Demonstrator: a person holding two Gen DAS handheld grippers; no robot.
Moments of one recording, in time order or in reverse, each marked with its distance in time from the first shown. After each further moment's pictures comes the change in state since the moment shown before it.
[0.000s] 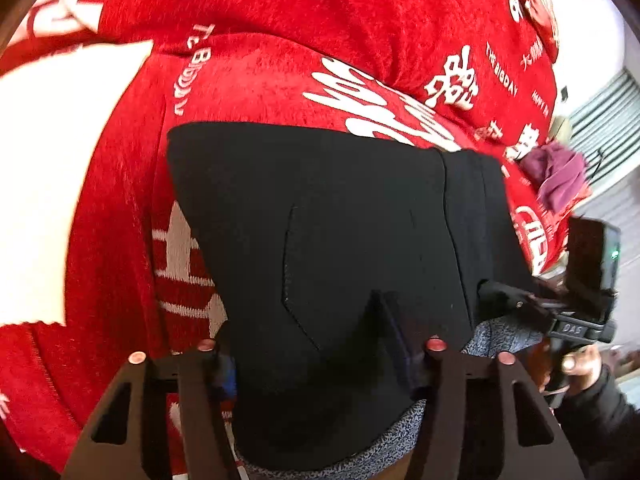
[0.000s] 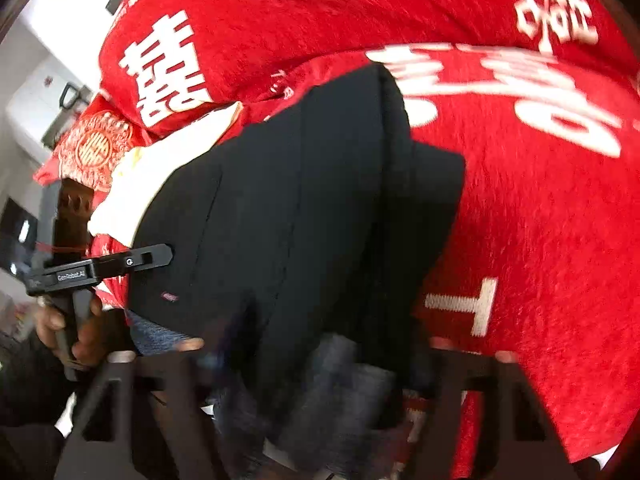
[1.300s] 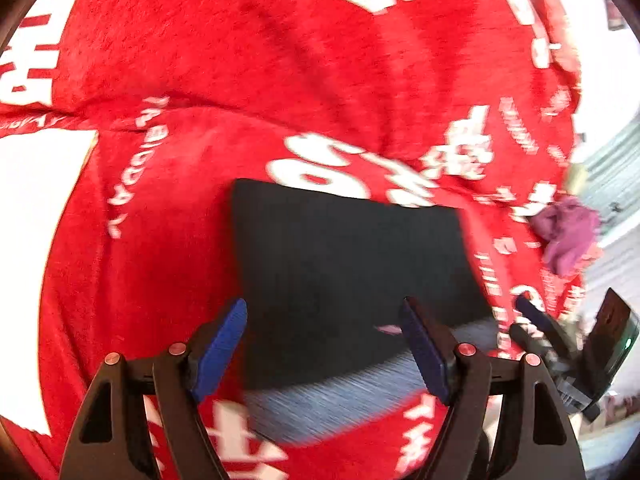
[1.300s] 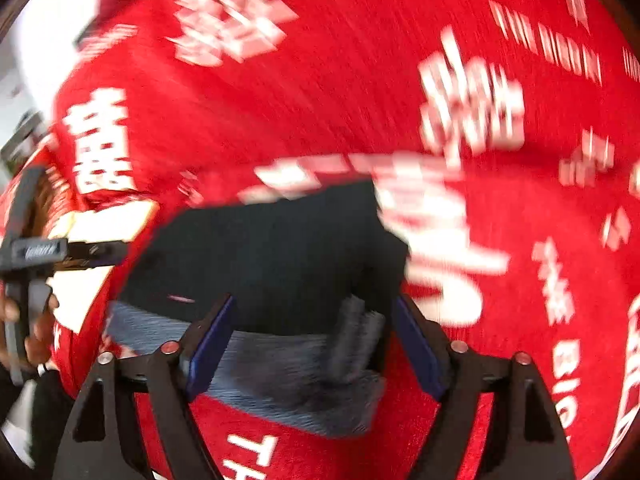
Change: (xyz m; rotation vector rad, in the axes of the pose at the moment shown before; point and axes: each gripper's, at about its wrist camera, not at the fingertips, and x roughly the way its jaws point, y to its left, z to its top) left arm 0.021 -0.086 0.135 -0.079 -0.102 -0.008; right arm -0.078 -0.056 0.094 -0.088 -0.274 -0.263
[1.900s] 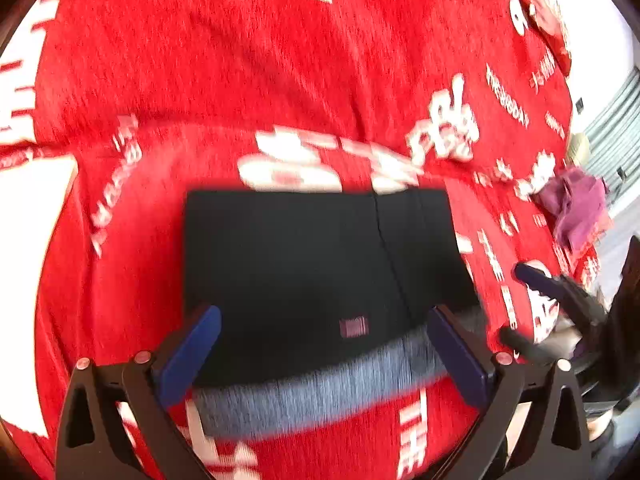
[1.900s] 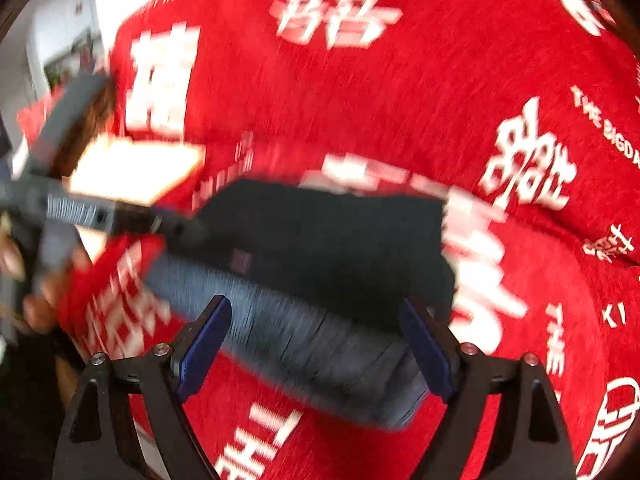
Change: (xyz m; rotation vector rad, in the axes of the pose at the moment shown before) left arm 0.022 -0.038 0.002 0.093 -0.016 0.097; right arm 0.004 0.029 0.016 -0.205 0.053 0.057
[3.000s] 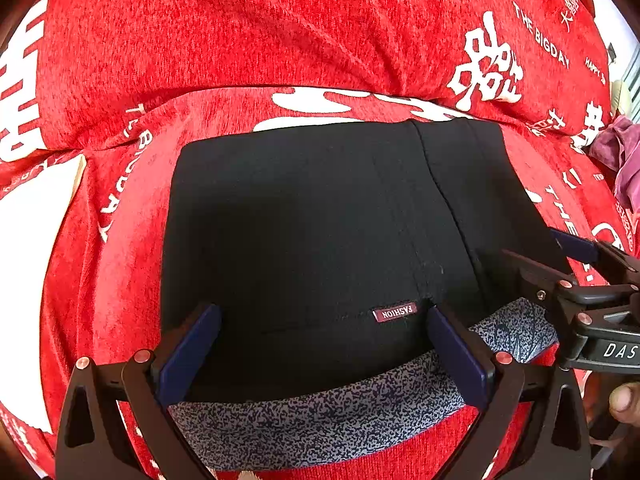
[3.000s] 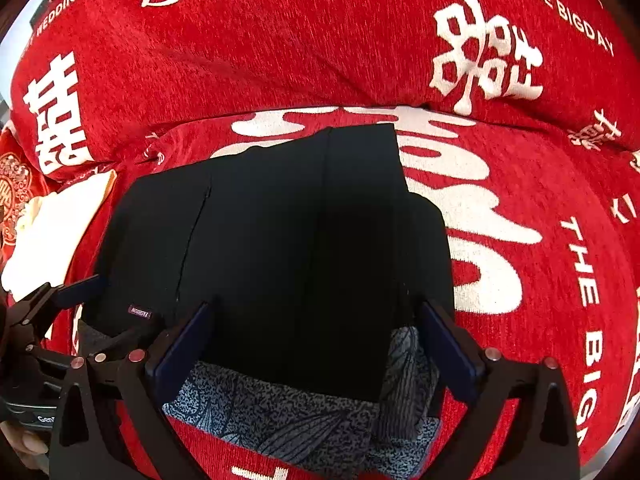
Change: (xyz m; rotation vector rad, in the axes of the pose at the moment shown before) left arm 0.064 -0.016 -0.037 0.100 0.070 0.229; right arm 0.088 -0.026 0.004 0.307 0.209 -0.138
